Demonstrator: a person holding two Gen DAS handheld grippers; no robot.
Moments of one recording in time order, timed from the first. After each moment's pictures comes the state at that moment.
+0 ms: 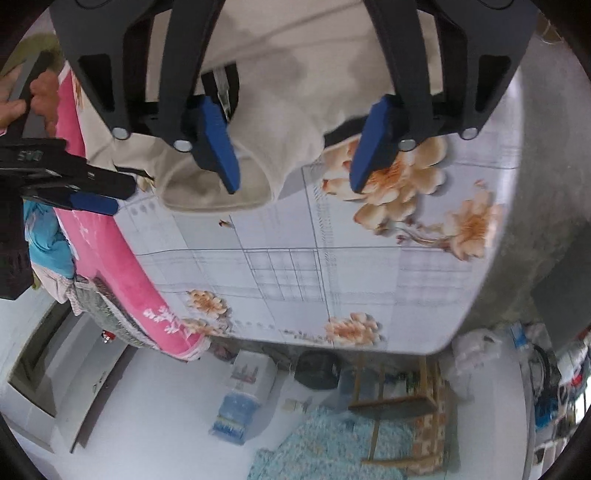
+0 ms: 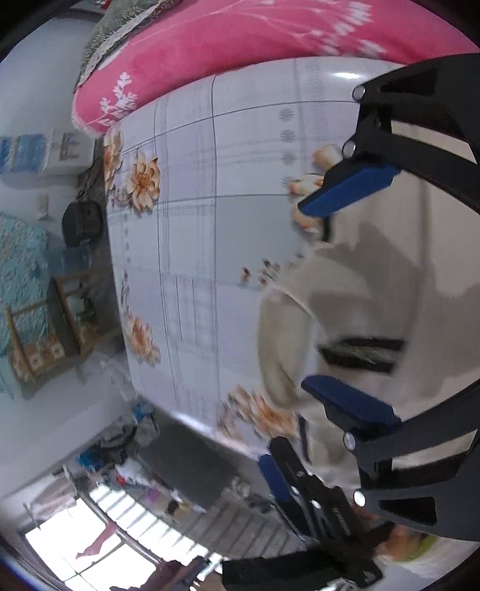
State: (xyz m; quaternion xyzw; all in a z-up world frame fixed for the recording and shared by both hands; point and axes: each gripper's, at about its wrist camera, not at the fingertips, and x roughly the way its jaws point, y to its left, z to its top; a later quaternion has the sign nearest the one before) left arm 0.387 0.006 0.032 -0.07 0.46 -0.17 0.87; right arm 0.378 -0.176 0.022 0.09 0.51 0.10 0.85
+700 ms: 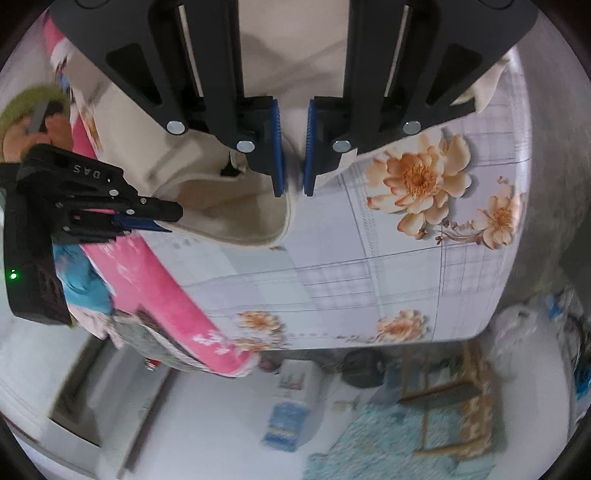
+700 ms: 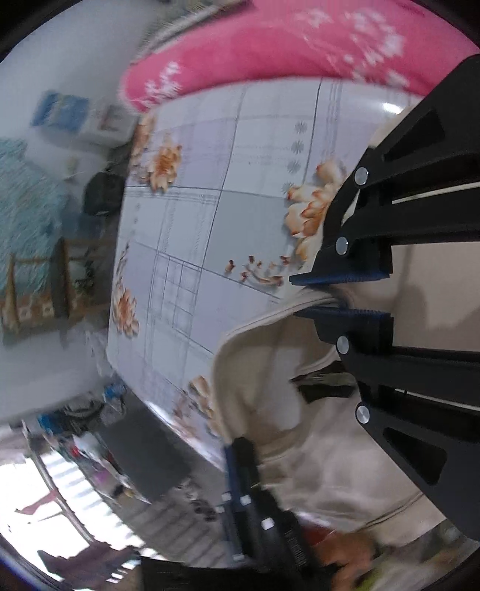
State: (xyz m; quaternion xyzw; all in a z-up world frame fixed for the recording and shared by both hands) left arm 0.329 -0.008 0.055 -0.01 0.44 -0.26 0.86; right arm 0.319 -0.154 0.034 -0.05 0.48 0.15 0.86
